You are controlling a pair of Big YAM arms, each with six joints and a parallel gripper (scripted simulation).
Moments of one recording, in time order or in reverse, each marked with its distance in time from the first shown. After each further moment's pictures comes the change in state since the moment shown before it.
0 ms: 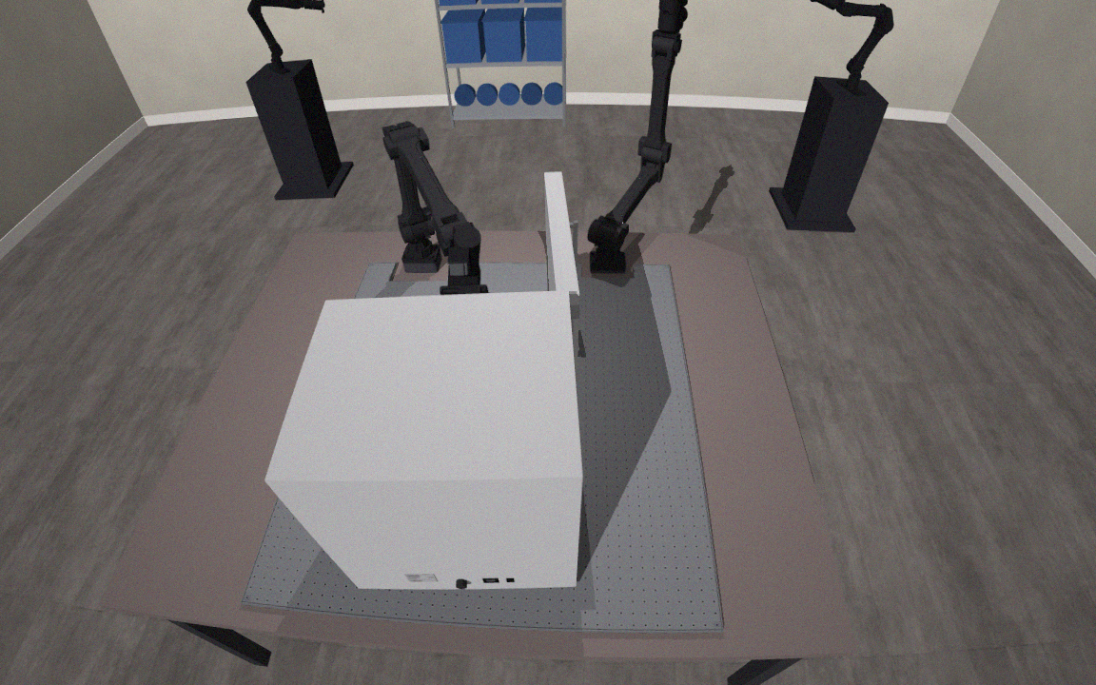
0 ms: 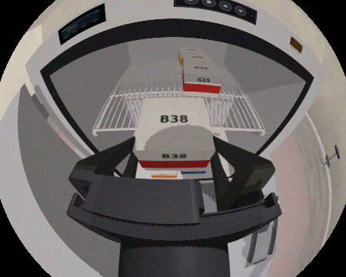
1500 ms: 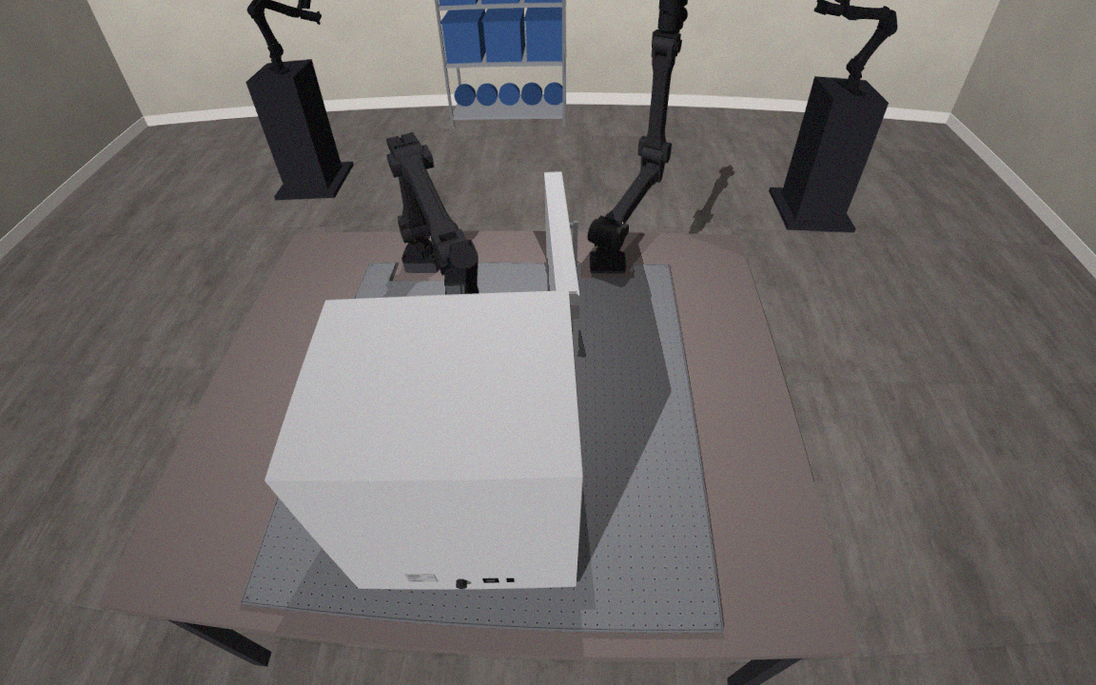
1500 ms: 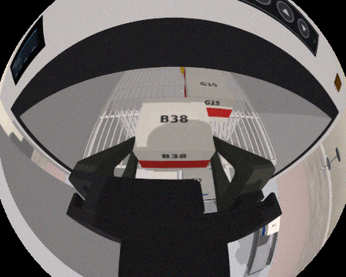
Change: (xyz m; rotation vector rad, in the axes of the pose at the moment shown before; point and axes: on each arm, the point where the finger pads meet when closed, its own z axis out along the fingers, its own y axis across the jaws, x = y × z) left arm 0.000 0.000 0.000 0.000 0.000 0.000; right arm -0.025 0.001 0.064 -0.001 -0.002 0.002
